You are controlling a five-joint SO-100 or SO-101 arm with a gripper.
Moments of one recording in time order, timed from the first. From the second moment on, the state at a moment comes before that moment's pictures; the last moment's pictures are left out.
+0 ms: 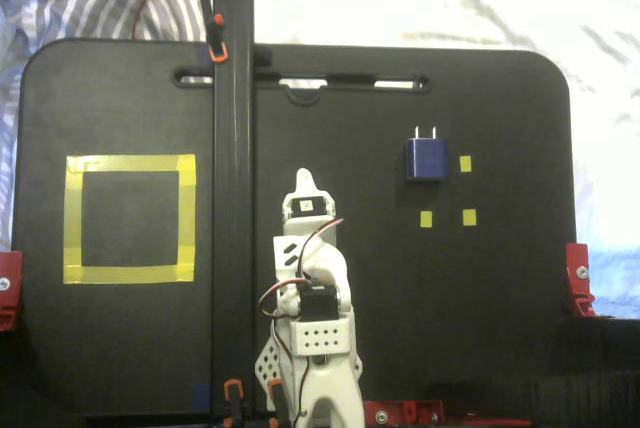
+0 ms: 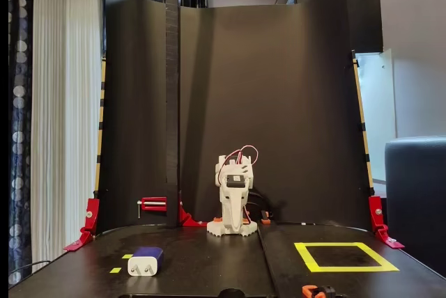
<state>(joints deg) -3.3 189.3 179.6 43.7 -3.2</state>
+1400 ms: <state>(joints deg) 4.6 147.1 139.3 47.0 -25.5</state>
